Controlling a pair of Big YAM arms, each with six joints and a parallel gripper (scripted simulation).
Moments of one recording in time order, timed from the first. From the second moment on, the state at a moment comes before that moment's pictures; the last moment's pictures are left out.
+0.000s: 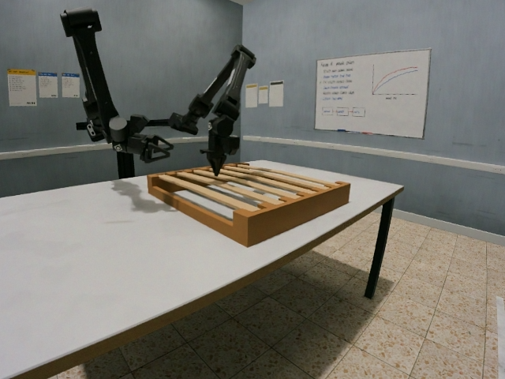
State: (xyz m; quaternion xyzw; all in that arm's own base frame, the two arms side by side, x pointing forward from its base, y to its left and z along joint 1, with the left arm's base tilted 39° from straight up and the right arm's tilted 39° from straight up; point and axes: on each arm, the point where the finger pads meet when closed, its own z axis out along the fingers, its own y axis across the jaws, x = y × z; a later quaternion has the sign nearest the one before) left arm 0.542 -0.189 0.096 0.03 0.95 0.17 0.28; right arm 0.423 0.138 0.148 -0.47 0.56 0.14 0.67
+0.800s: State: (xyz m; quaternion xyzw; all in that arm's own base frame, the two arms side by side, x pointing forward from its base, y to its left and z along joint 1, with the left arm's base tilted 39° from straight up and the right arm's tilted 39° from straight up) left arm 0.547 -0.271 0.056 0.03 0.95 0.16 0.28; right arm 0.407 0.069 0.186 -0.53 0.58 0.05 0.61
